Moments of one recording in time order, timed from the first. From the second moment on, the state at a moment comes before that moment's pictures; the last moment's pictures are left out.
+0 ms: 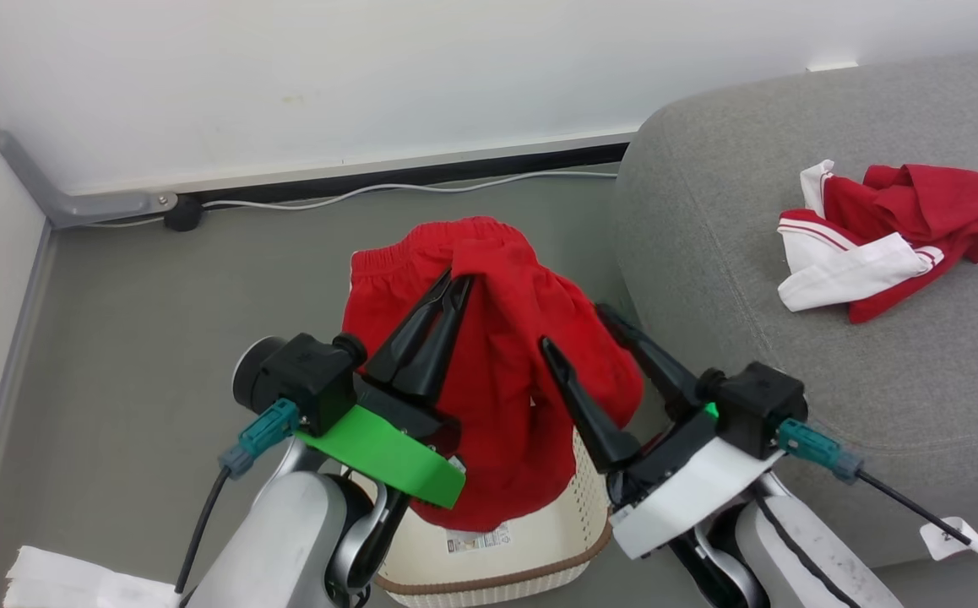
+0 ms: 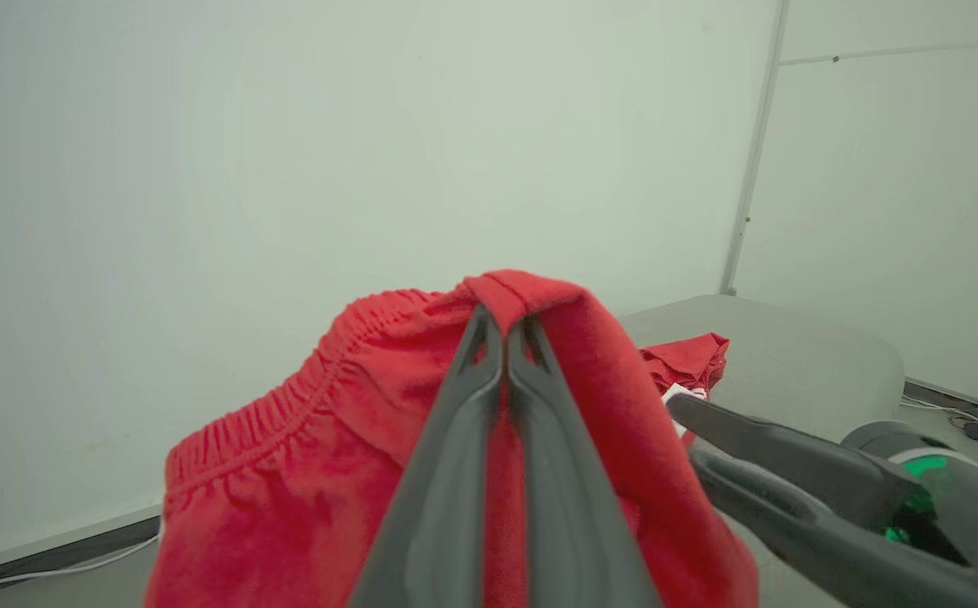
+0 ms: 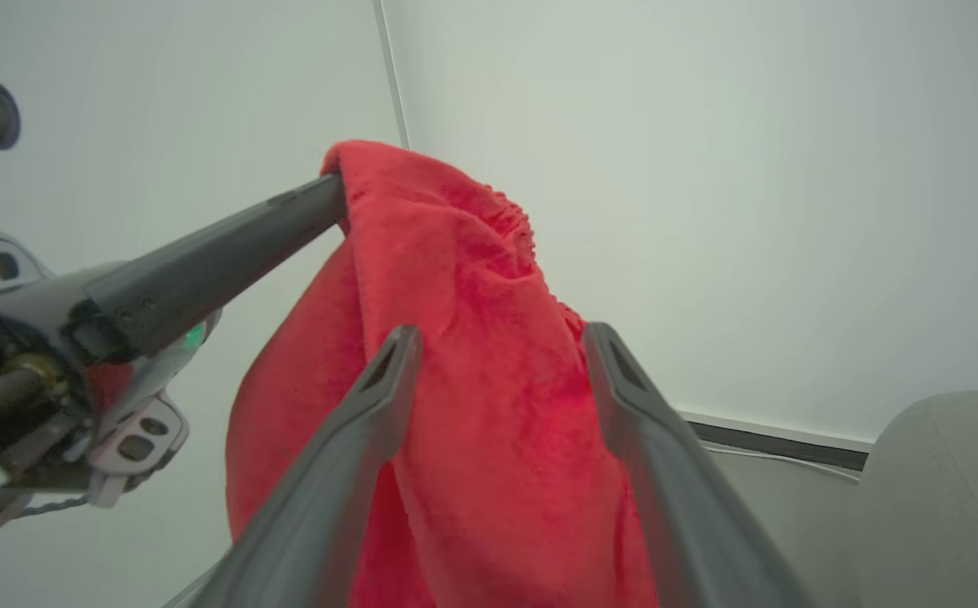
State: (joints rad) left arm -0.29 0.04 -0.52 0.02 -0.44 -0.12 -0.19; right arm -0.11 -0.08 0.51 -0.02 0.29 0.10 -0.16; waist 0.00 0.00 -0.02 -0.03
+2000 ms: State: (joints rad) left arm -0.25 0.13 -0.63 -0.07 -0.39 -0.10 -0.14; right arm -0.38 -0.09 0.63 0.23 0.42 0.09 -0.21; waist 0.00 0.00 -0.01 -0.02
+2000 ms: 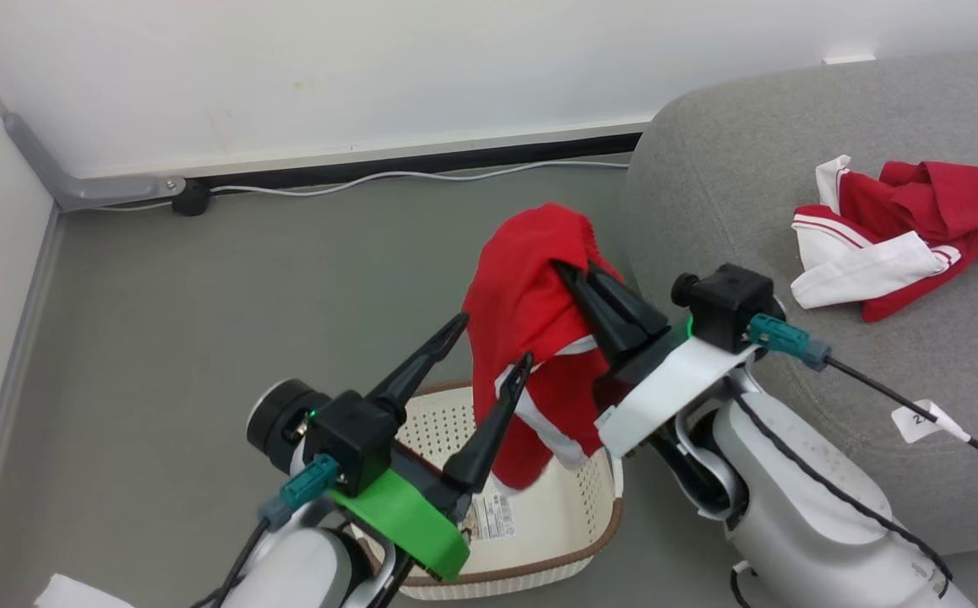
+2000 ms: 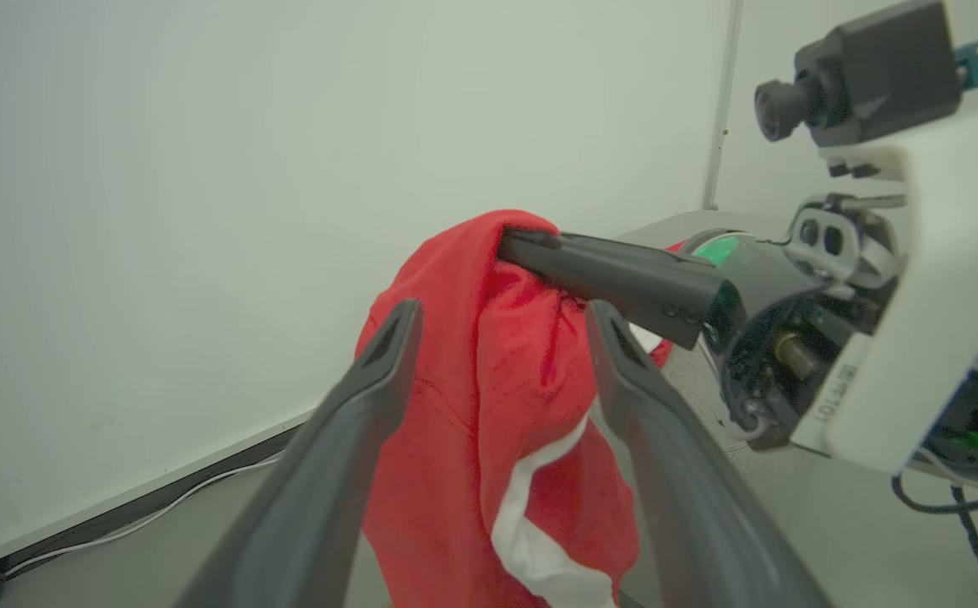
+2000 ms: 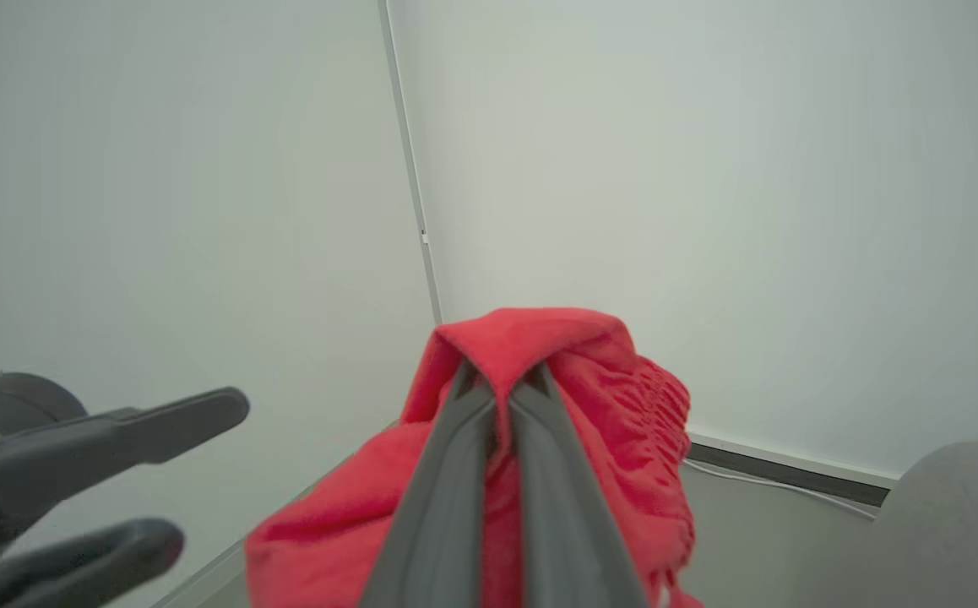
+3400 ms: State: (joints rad) left arm -0.19 0.23 -0.65 -0.17 -0.29 -0.09 -0.05; right arm -0.42 -0.17 0.37 0.22 0.45 -0.01 -0.25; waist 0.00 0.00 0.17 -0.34
